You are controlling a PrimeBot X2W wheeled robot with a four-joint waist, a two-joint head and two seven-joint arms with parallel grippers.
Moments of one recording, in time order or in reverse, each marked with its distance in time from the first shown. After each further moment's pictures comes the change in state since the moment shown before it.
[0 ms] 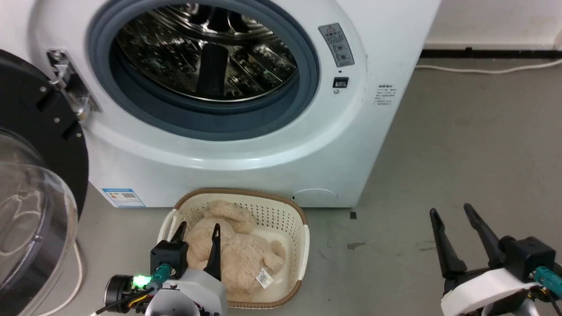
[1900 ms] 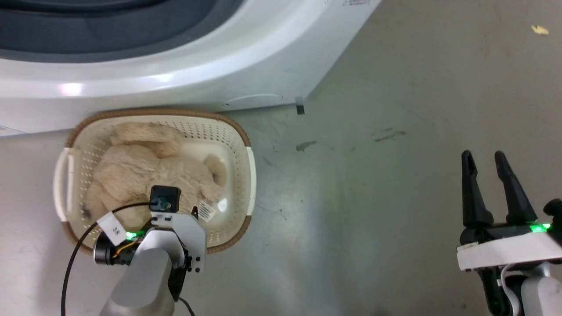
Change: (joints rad) left arm -0.480 0.111 -0.176 0.712 -0.186 0.069 0.078; right arm -0.148 -0.017 -0.013 0.012 0.232 0.000 -0.118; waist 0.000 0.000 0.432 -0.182
